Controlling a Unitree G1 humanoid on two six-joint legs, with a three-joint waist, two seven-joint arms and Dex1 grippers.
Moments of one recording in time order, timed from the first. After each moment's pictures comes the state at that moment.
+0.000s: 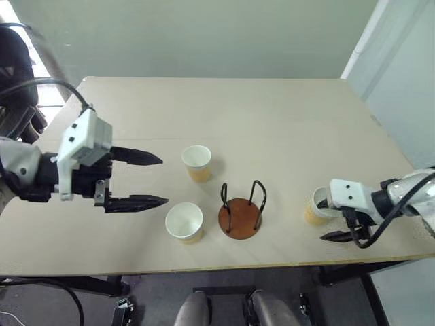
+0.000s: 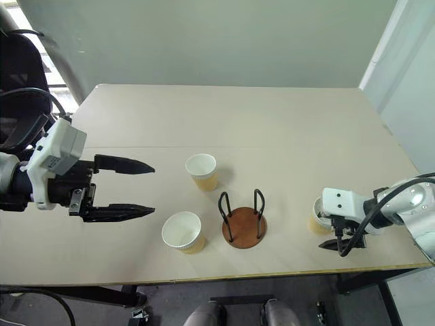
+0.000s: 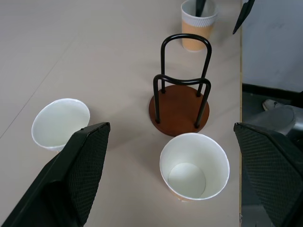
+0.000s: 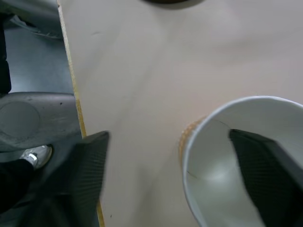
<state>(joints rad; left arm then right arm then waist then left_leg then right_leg) -0.31 1.24 0.37 -0.40 -0.81 0.77 -1.24 -0.35 -1.20 0.18 -0.38 0.21 0.57 1.31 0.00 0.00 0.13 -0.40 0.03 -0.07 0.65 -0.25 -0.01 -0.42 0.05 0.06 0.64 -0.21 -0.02</state>
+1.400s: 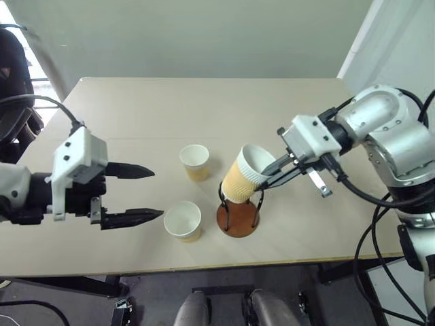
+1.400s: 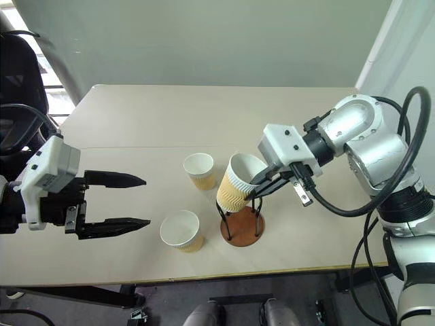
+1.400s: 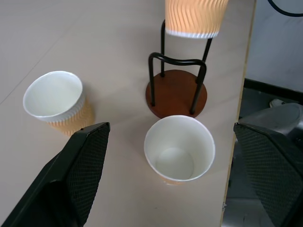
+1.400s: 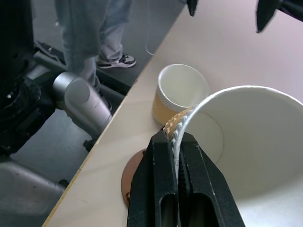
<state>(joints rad) -0.11 1.23 0.57 -0.55 -0.86 0.88 -1.16 -1.03 -0.77 0.35 -0.19 0.40 0.42 1.61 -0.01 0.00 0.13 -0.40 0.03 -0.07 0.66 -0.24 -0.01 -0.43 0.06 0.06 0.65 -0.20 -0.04</state>
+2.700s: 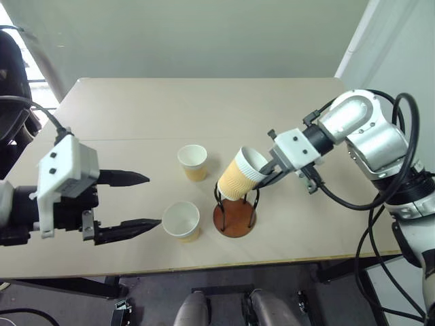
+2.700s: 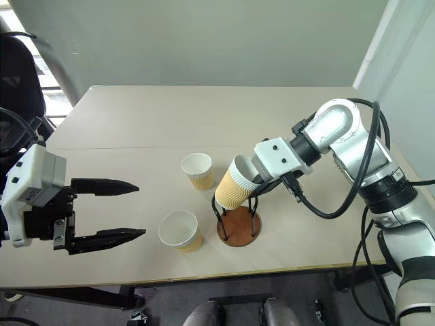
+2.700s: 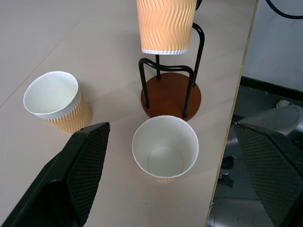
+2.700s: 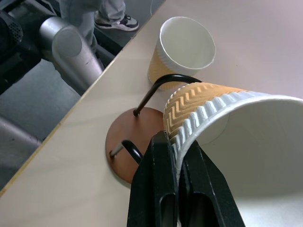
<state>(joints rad) 0.02 1.21 0.77 -0.68 -0.94 0.98 -1.10 -1.09 -0.77 0.50 0.01 0.29 0.11 1.61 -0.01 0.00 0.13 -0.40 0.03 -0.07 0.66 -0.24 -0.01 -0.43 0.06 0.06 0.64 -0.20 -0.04</state>
